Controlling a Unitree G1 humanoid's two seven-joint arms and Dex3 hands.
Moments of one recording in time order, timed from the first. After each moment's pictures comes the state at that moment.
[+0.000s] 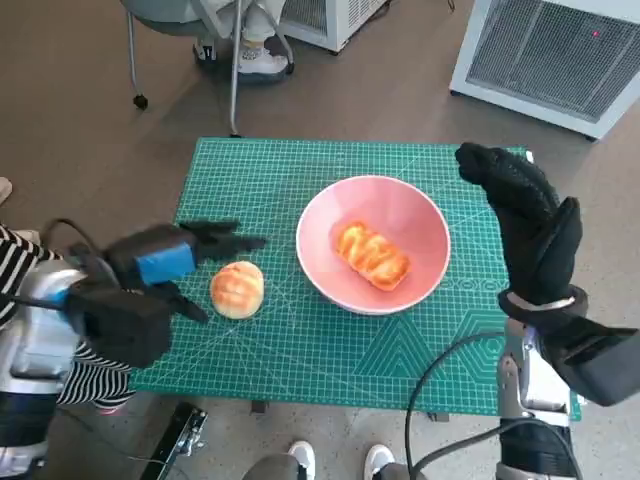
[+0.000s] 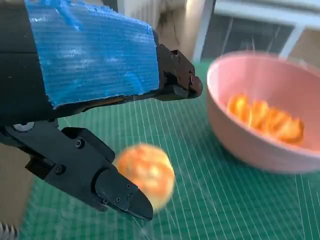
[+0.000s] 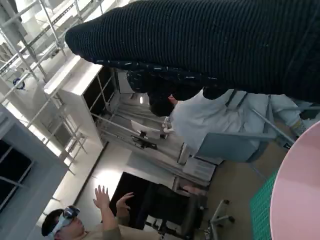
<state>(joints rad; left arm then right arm) -0.42 0.77 -0.14 0.18 0.26 -0.29 -0.70 -0.43 -0.15 -0.13 0.21 0.28 -0.54 0.38</state>
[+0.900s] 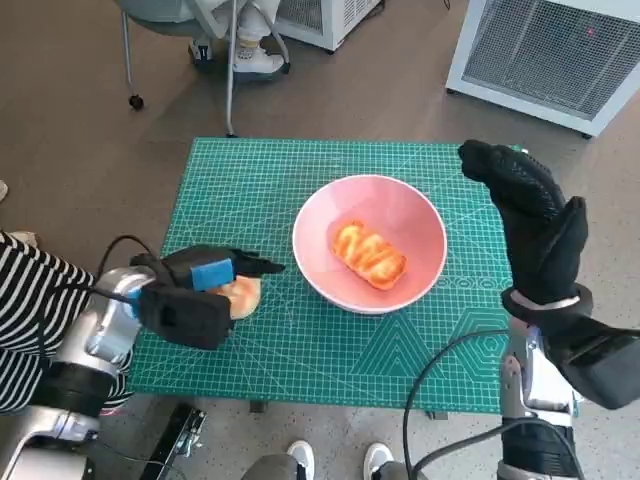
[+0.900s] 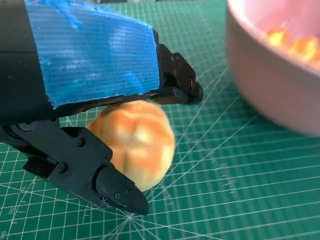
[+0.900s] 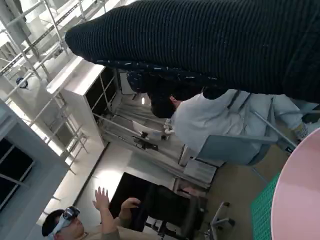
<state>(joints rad) -0.54 0.65 -0.31 0.51 0.50 -0.37 -0.50 -0.42 -0.15 -0.14 0.19 0.28 -0.53 0.38</state>
